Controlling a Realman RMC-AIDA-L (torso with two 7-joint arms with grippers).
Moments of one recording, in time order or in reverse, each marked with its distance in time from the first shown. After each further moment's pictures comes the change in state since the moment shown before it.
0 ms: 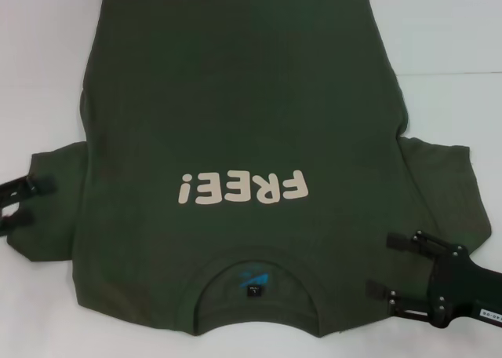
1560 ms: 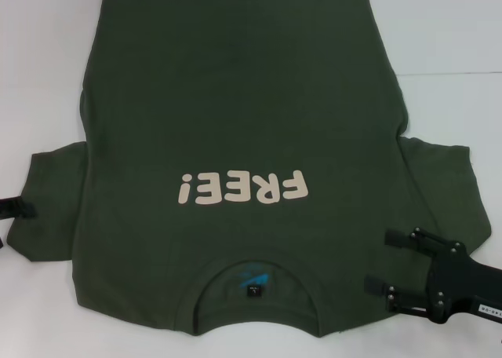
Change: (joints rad) left arm -0.111 0.048 0.049 -0.032 0.335 -0.229 -0.203; right arm 0.010 -0.001 0.000 -0.003 0.000 -0.003 0.036
